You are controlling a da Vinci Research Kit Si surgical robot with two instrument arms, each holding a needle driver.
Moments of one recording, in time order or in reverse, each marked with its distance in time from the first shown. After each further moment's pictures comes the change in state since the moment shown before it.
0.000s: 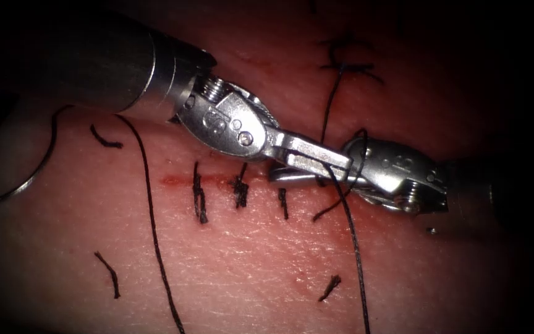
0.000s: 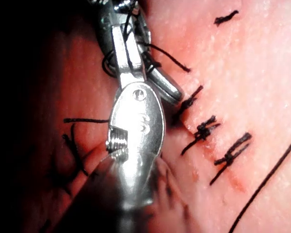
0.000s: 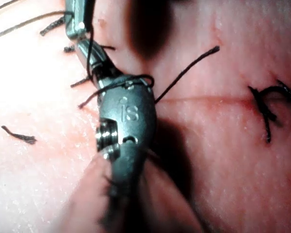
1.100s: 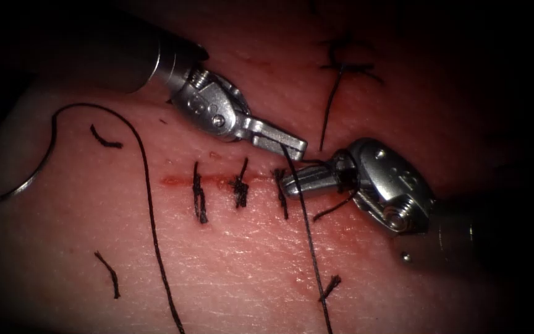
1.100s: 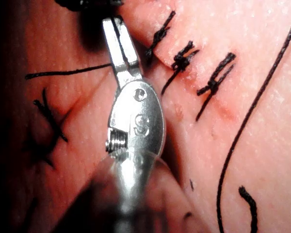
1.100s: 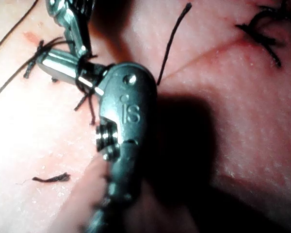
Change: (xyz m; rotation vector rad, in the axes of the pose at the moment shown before) right arm 0.001 0.001 -0.002 0.006 0.445 0.078; left arm -0.007 0.003 -0.005 -0.041 0.082 0.011
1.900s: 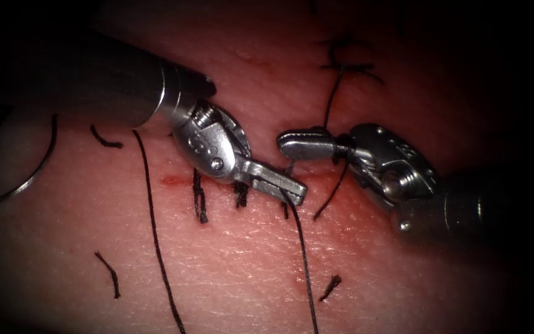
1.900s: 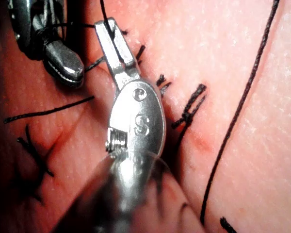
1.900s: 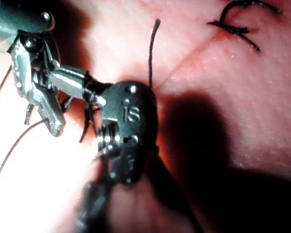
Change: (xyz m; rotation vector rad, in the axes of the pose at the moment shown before) right arm 0.001 0.000 0.000 -0.602 0.043 0.204; left arm 0.001 0.004 0.003 0.019 -0.020 0.009
